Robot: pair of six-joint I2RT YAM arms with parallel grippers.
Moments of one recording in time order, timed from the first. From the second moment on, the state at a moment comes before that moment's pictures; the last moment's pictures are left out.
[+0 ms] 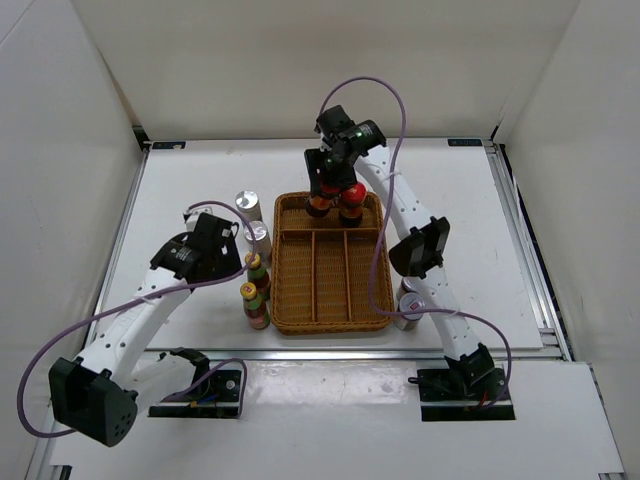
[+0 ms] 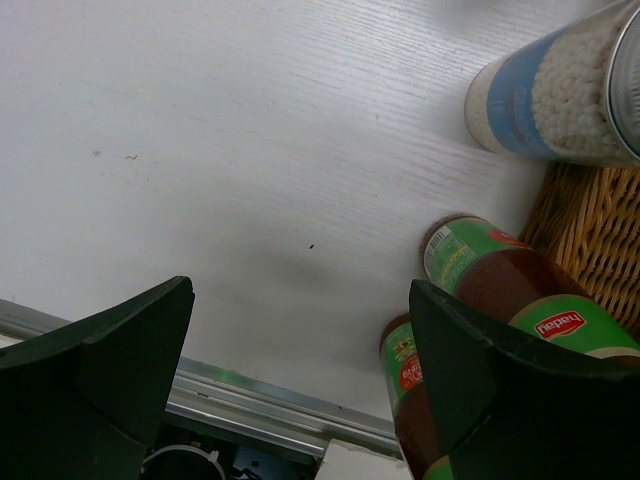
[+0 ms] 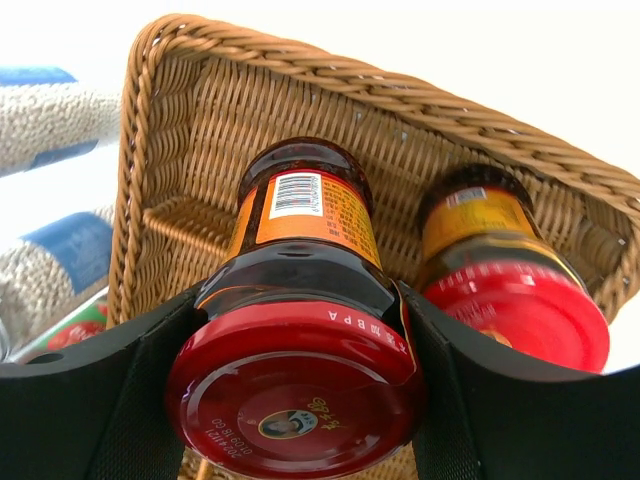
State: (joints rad) left arm -0.39 1.05 0.91 -0.92 -0.42 -0.55; right arm 0.60 2.57 2.92 -1.40 -0.10 0.29
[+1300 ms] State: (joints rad) left arm -0.42 1.02 0.89 -0.92 -0.45 -0.57; right arm 0.64 2.14 2.93 -1.32 0.29 0.31
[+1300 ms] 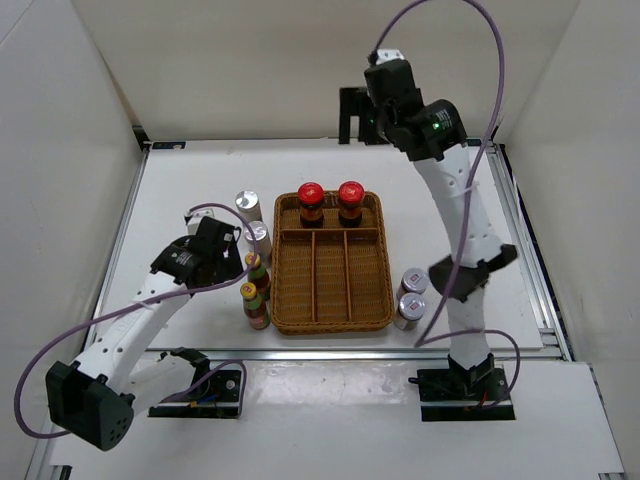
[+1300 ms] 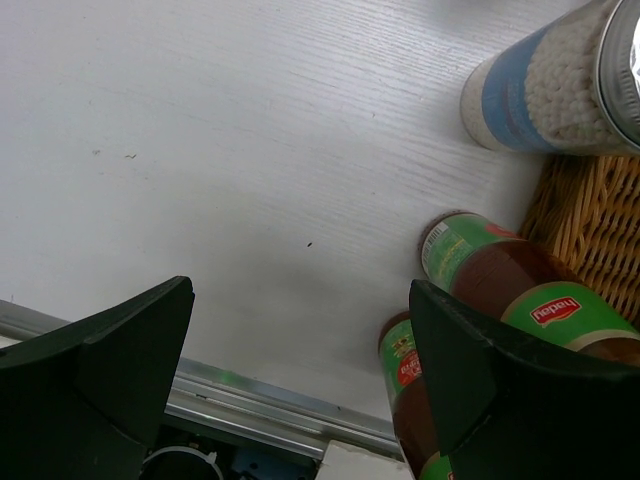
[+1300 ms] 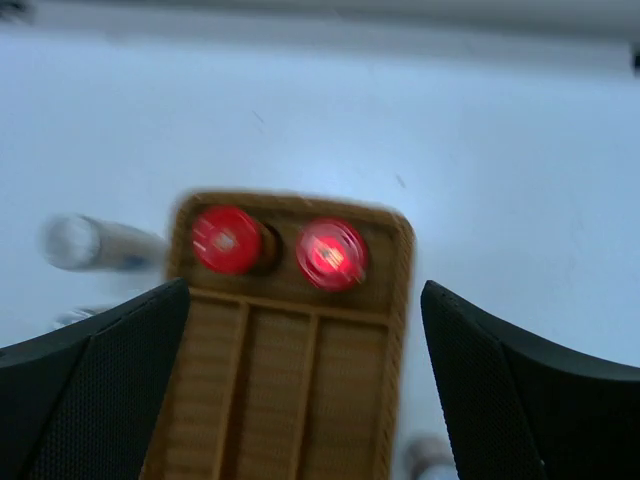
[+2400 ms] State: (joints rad) left arm -0.39 1.14 0.89 -0.93 -0.43 -0.57; right arm 0.40 1.53 1.12 -0.99 -0.01 0.30
